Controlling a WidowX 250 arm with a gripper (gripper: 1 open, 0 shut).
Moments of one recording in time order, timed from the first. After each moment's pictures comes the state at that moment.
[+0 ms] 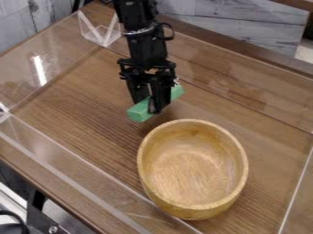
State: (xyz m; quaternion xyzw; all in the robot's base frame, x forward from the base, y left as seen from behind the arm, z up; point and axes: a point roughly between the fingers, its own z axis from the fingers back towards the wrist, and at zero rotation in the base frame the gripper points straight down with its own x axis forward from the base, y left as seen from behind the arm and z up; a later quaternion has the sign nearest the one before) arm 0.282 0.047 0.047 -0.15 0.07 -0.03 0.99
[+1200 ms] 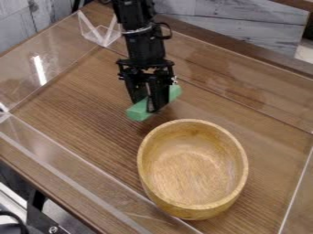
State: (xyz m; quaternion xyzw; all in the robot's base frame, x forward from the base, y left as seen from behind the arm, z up) arm 0.283 0.051 0.046 -0.17 0.08 -0.02 0.98
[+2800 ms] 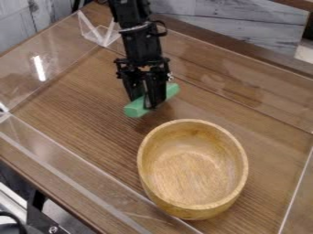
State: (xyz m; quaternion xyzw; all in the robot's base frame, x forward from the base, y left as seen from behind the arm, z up) arm 0.288 0.060 0.045 -0.19 0.09 -0.02 0.98
